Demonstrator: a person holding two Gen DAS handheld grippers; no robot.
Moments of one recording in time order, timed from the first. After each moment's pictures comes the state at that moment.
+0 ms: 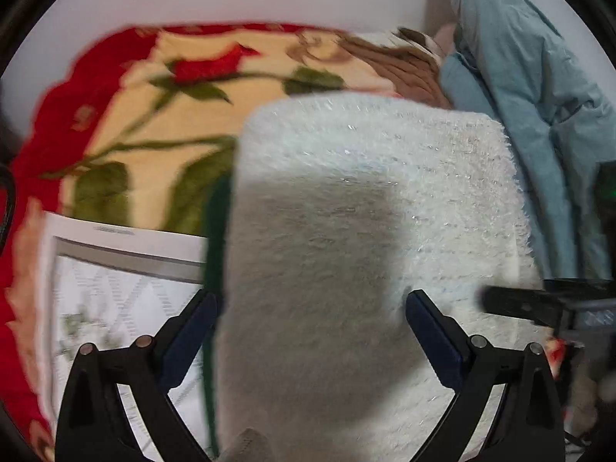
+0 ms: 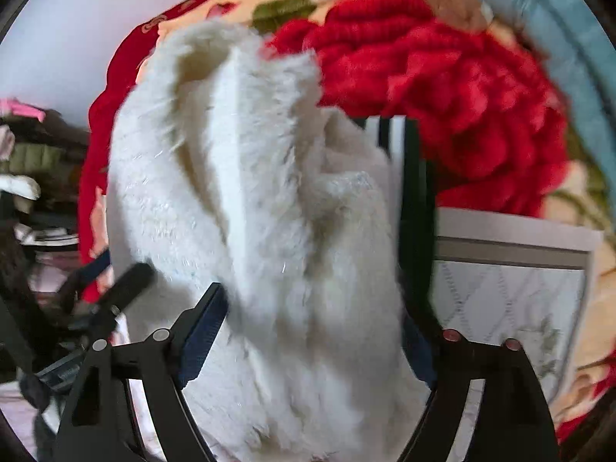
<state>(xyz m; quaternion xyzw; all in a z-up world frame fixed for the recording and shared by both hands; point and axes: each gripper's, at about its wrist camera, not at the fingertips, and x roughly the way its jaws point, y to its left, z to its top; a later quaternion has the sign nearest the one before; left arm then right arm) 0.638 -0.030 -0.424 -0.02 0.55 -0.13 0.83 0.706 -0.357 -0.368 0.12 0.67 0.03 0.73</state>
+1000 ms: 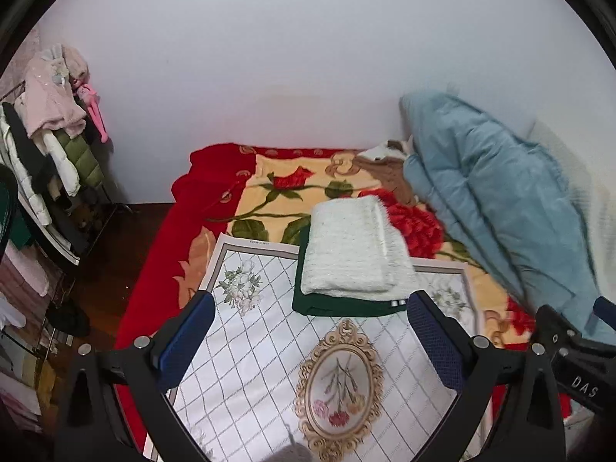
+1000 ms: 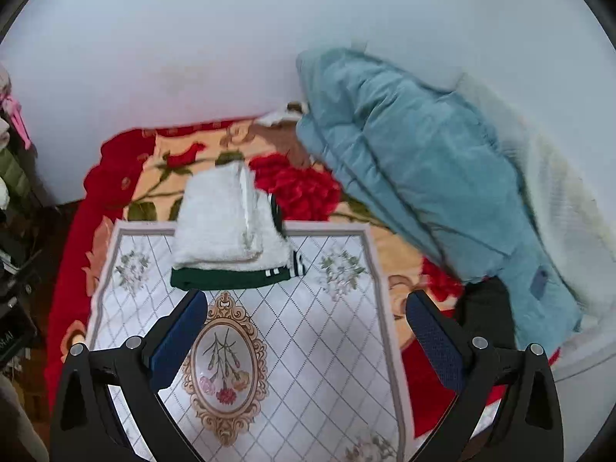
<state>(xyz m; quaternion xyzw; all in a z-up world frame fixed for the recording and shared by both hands) 0.284 0.029 -0.083 0.00 0.39 -0.05 0.92 0.236 -0.221 0.023 -0.01 0.43 -0.18 0.88</state>
